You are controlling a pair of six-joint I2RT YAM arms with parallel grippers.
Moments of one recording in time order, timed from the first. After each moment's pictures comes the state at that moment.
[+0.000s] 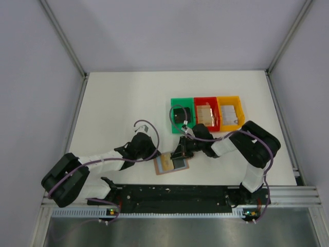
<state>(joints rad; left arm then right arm) -0.72 1.27 0.39 0.11 0.00 -0.94 0.71 1.79 0.57 0.56 -0.67 0.90</state>
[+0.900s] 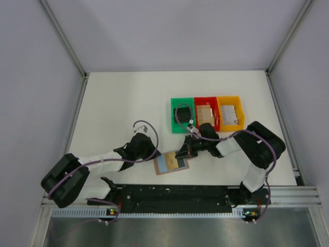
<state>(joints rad) -0.70 1.27 0.37 0.15 0.02 -0.95 0.63 1.78 0.52 0.60 -0.74 0.89</state>
